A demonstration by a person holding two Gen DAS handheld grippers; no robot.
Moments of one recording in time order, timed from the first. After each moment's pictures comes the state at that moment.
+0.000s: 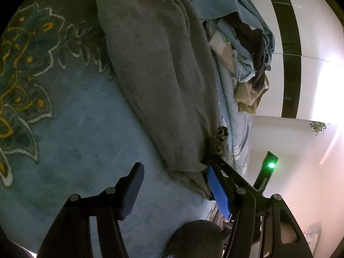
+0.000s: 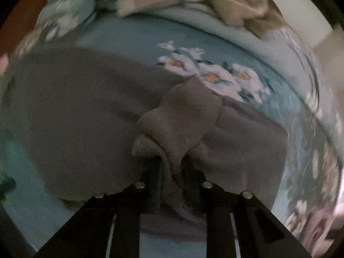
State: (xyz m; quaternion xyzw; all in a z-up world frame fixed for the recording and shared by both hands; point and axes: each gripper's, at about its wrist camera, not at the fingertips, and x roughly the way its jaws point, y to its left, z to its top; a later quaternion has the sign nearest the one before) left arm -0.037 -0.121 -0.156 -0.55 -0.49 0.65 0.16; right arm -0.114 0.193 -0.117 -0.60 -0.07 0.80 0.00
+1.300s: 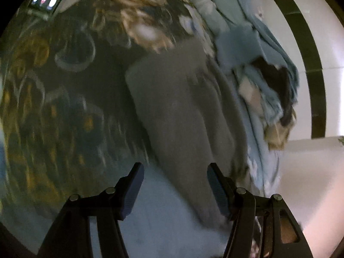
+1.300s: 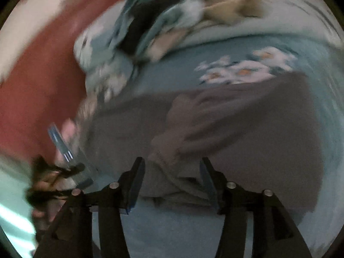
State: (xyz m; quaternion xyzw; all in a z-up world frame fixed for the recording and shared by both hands) left arm -0.095 -0.188 -0.149 -0.53 -0.43 0.73 0.01; right arm -0.062 0.240 -0.101 -0.50 0.26 0.82 -0.12
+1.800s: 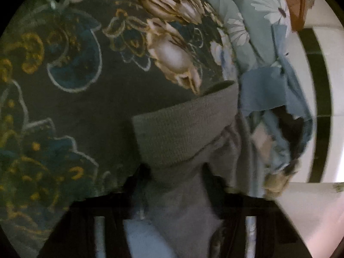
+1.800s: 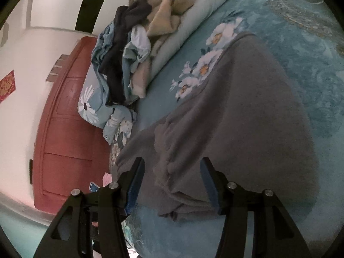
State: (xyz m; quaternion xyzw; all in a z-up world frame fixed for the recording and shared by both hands) left arm -0.130 -0.201 -0.170 -0.50 -0.49 0.72 -0.08; right arm -0.062 0.304 -0.125 -0.45 0.46 0.76 -0.11
